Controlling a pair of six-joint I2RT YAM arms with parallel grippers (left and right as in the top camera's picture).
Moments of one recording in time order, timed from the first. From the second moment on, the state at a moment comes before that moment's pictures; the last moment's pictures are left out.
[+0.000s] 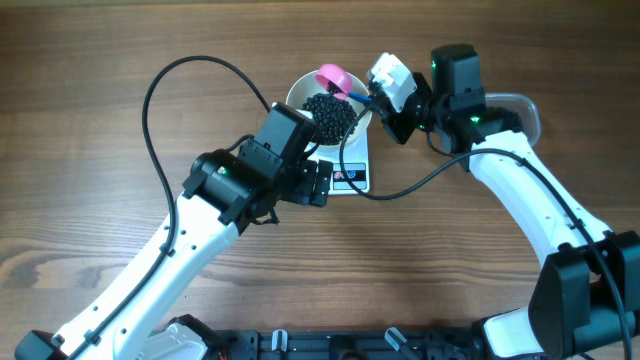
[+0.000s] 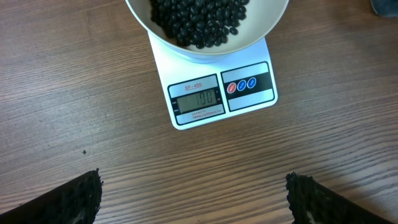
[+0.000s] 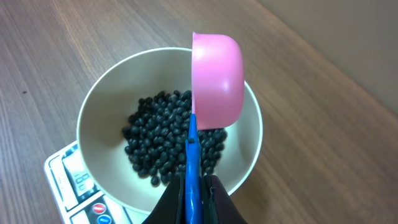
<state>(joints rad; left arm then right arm) -0.62 1.36 1.26 -1.00 -0.10 -0.35 0.26 1.64 1.16 -0.27 -0.50 -0.54</state>
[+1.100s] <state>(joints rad) -0.62 1.36 1.26 -1.00 -0.10 -0.35 0.13 1.51 1.16 -0.10 -0.37 -0.12</state>
